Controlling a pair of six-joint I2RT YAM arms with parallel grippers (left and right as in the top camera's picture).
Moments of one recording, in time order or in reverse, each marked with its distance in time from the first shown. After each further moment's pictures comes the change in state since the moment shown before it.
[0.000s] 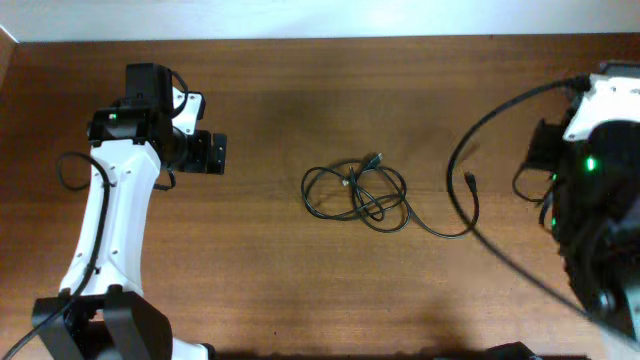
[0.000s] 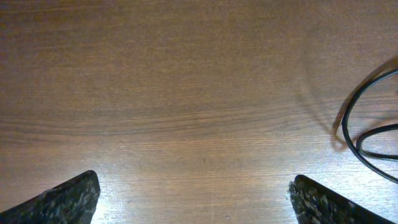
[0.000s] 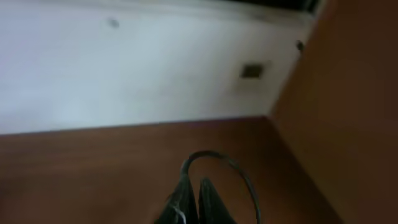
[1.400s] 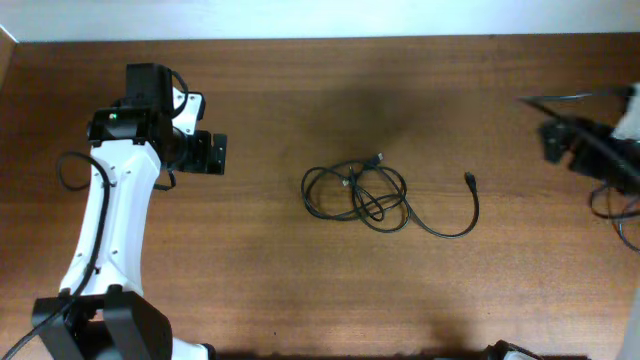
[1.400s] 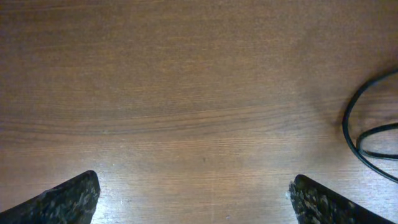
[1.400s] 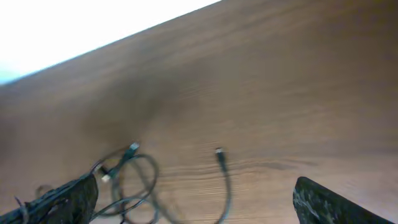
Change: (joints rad) left arm 0.000 0.001 0.000 0.000 0.000 0.000; right arm -0.646 0.250 0.003 -0.280 -1.008 0.000
